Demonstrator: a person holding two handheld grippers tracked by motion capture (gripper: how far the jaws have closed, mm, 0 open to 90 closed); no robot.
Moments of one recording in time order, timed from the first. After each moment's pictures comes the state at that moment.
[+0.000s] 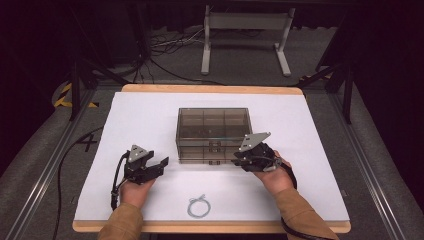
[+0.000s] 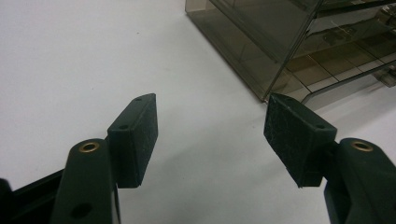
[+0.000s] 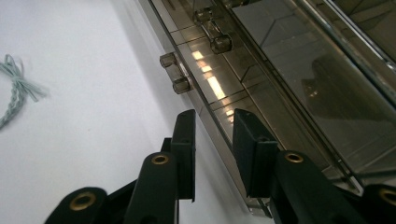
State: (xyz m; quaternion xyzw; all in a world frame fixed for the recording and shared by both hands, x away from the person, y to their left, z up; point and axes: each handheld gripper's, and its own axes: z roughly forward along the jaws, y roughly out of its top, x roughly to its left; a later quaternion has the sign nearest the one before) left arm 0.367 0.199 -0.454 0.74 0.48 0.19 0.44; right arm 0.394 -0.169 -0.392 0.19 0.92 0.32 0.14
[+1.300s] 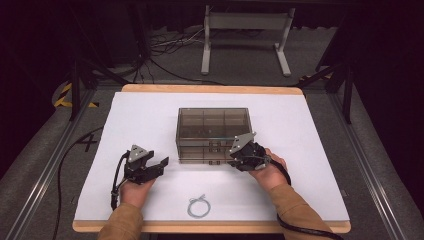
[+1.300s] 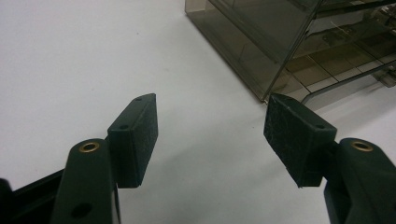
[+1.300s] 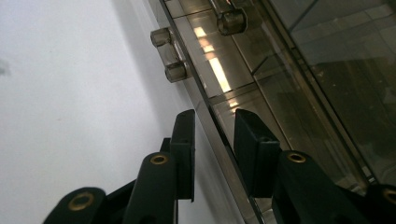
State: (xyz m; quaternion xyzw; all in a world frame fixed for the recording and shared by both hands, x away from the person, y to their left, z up) left arm 0.368 0.199 -0.454 0.73 0.48 0.19 0.44; right arm 0.408 -0.151 -0.407 0.17 0.94 0.26 0.14
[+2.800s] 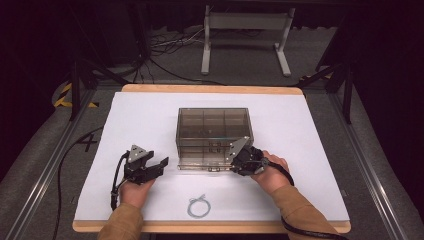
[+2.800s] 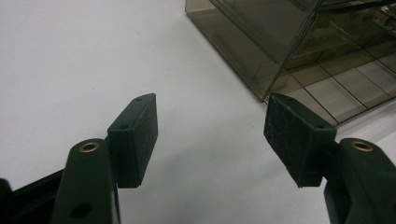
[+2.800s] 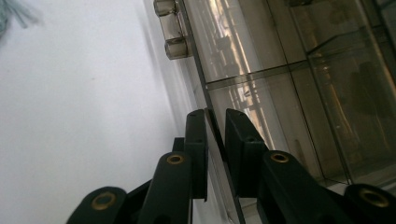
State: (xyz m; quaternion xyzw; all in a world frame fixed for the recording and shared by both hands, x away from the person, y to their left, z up) left arm 0.367 0.199 -0.454 0.73 0.48 0.18 0.44; right arm 0.396 -0.143 -0.406 0.12 0.97 0.20 0.11
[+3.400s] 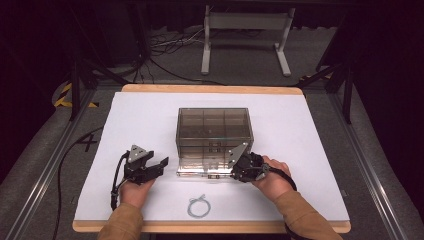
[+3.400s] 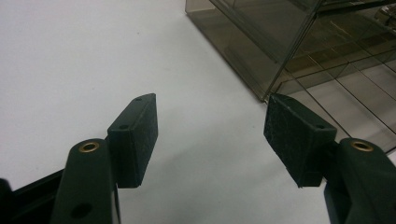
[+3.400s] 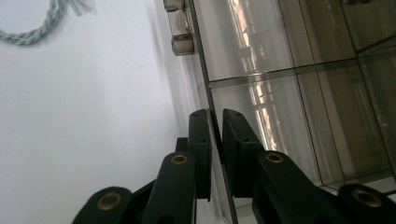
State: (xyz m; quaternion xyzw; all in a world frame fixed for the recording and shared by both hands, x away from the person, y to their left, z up) left arm 0.367 0.199 -0.454 0.73 0.48 0.19 0.44; right arm 0.377 -0.140 -0.404 0.10 0.97 0.19 0.09
